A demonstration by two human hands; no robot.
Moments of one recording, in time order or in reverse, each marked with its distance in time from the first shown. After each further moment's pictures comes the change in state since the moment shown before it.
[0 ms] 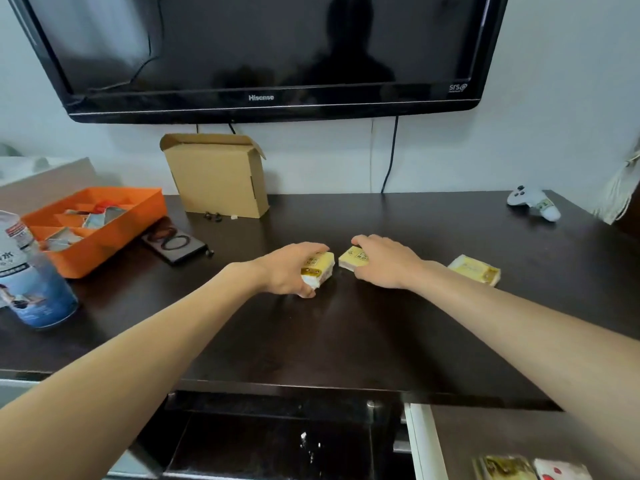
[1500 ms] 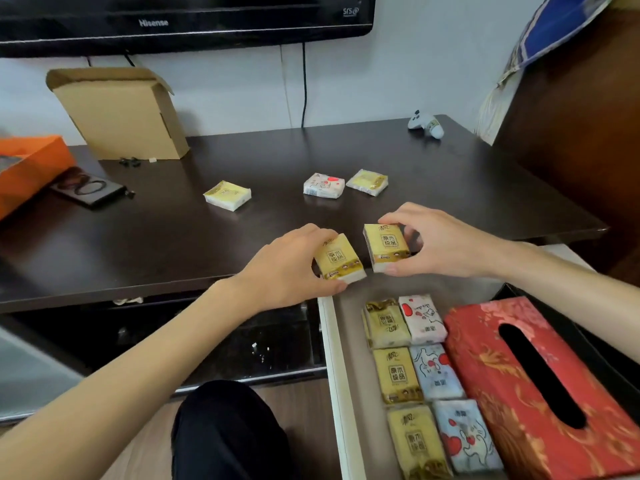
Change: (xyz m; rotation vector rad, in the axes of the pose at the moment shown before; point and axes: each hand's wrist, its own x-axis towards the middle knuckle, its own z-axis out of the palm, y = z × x) left_hand -0.119 0.198 0.084 -0.047 0.119 0.221; right_hand -0.277 0.106 -0.034 0.237 0.001 -0.048
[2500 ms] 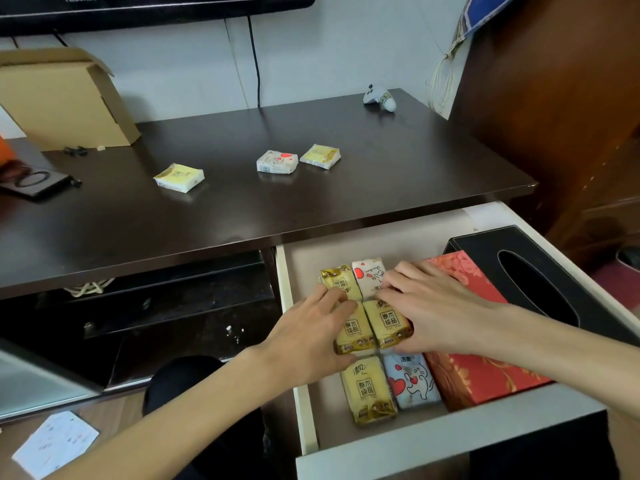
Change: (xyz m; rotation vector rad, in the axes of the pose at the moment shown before) left_hand -0.062 0.076 0.117 0.152 -0.055 0.264; right_hand -0.132 -0.005 0.063 -0.564 -0.225 -0.037
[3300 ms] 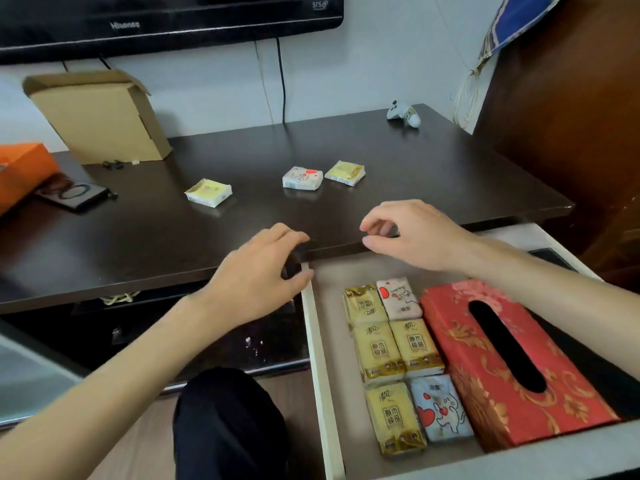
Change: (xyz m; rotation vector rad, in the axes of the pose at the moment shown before) left_hand 0.002 -0.083 -0.107 0.037 0.167 -0.264; right_hand 0.091 0.026 -0.082 0.553 0.385 0.146
